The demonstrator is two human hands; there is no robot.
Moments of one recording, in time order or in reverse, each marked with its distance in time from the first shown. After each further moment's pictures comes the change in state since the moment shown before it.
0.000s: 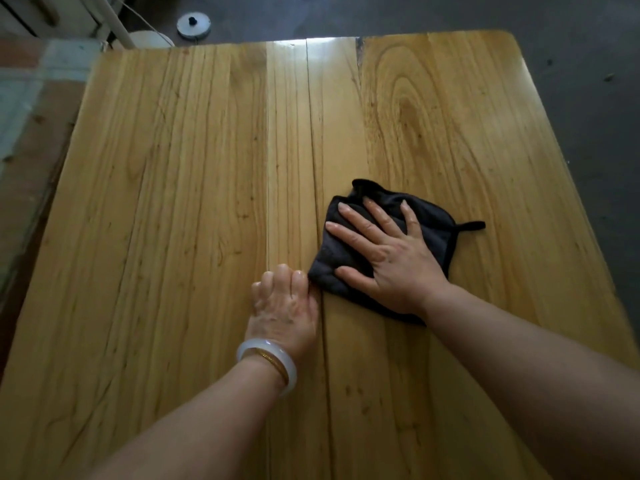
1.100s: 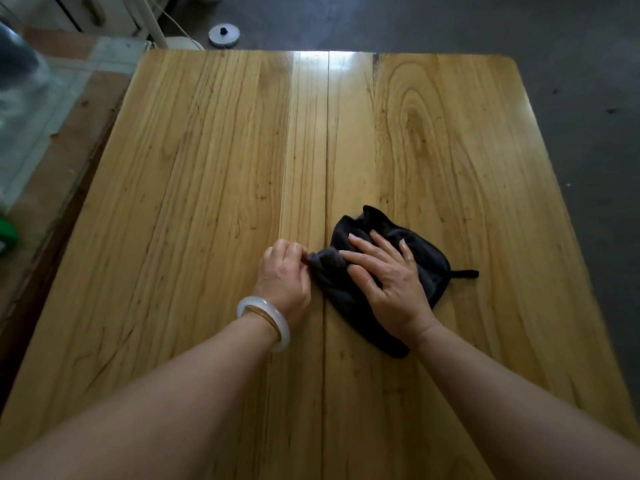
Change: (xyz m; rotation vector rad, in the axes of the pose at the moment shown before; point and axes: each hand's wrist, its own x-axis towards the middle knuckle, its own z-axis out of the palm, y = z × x) left_hand -0.001 -0.001 -0.032 -0.454 -0.167 -0.191; right_hand -0.058 -0.045 0.007 0.603 0.232 0.124
